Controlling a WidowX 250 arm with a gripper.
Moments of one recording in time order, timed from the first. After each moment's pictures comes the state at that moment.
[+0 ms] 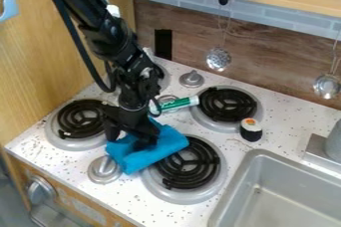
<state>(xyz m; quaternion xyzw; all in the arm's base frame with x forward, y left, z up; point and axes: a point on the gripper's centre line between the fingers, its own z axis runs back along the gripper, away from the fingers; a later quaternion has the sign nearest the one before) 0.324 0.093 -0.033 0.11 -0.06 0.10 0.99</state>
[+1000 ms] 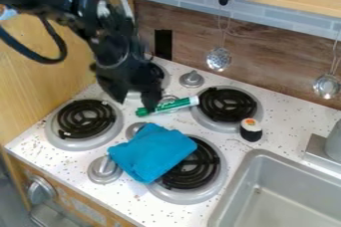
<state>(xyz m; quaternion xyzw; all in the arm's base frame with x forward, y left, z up) 0.311 0.060 0.082 0.01 -0.25 0.07 0.97</state>
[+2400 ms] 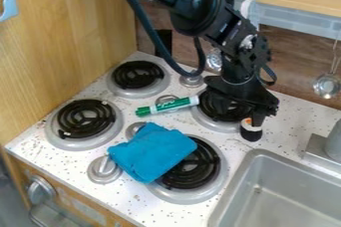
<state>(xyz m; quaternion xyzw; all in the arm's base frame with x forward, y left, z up) 0.402 -0.061 0.049 0.01 -0.24 0.01 0.97</state>
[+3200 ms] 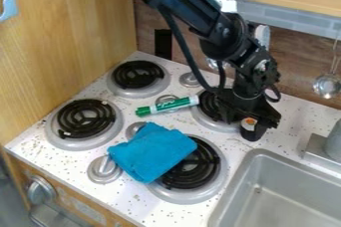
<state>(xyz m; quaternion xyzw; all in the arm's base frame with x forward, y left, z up) 0.435 -0.058 0.004 0.04 -0.22 0.00 0.97</state>
